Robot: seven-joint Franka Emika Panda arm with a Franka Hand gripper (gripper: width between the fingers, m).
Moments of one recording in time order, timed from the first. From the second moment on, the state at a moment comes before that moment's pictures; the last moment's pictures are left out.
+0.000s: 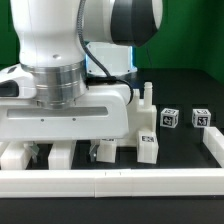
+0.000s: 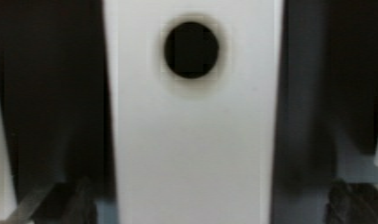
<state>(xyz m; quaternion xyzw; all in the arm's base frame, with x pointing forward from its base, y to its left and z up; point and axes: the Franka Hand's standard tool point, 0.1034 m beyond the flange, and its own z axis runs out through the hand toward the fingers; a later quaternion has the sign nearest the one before) 0.591 -0.109 0.005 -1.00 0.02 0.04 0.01</state>
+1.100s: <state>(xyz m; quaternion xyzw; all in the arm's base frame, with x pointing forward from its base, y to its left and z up) 0.592 -0.117 0.018 -1.00 0.03 0.04 0.02</state>
